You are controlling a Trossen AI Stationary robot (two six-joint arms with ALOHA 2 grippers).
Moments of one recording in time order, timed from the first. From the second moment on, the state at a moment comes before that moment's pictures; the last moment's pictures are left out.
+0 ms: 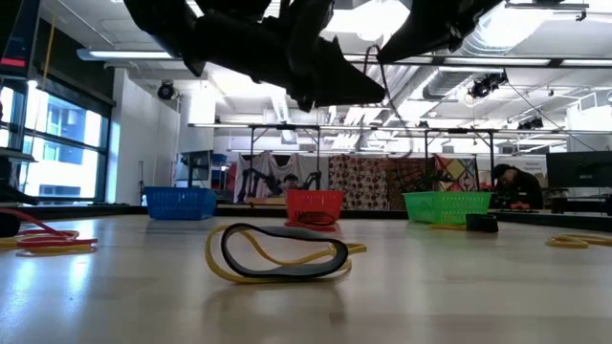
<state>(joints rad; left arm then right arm) -0.10 1.82 0.98 0.54 -0.11 0.05 0.38 1.36 0.95 -0.27 0.73 0.29</state>
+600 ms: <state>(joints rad) -0.05 1.68 0.98 0.31 -0.11 0.13 0.38 1.36 0.95 -0.31 0.72 0.32</state>
